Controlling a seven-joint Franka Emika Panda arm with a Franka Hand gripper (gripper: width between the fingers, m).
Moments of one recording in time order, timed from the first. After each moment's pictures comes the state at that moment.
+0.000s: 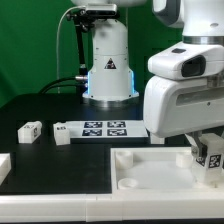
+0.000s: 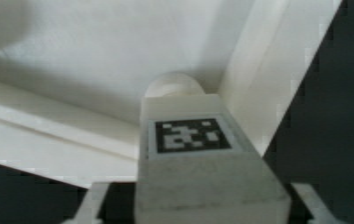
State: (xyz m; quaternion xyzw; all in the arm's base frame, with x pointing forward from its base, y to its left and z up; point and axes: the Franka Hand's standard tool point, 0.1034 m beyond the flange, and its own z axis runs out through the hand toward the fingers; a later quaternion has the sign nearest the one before) arm 0.630 0.128 0.078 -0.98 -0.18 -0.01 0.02
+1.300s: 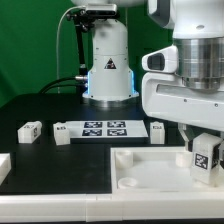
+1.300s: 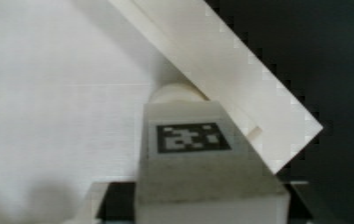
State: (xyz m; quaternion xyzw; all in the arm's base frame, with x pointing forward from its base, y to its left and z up) arm 0.631 0.120 0.076 -0.91 0.41 0.01 0.03
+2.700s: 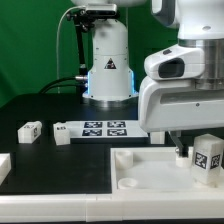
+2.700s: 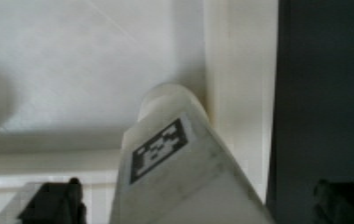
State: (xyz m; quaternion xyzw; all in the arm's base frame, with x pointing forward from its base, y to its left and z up) arm 0.629 0.126 0.076 -1.00 -0.05 0.01 0.03
